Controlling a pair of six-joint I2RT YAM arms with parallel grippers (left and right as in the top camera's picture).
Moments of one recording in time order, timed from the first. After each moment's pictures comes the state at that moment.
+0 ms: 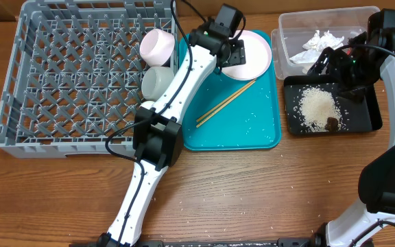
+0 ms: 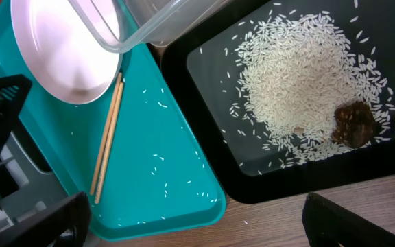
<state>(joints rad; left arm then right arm) -0.49 2.63 2.59 -1.03 -0.02 -0.63 -0.18 1.89 1.81 -1.28 -0.33 0.36</state>
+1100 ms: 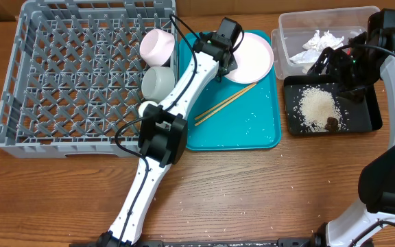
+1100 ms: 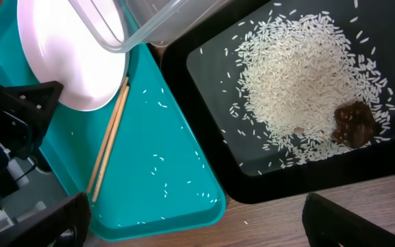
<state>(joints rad) -0.49 2.74 2.59 -1.01 -0.10 -0.82 -0.18 1.89 1.81 -1.28 -0.33 0.36</state>
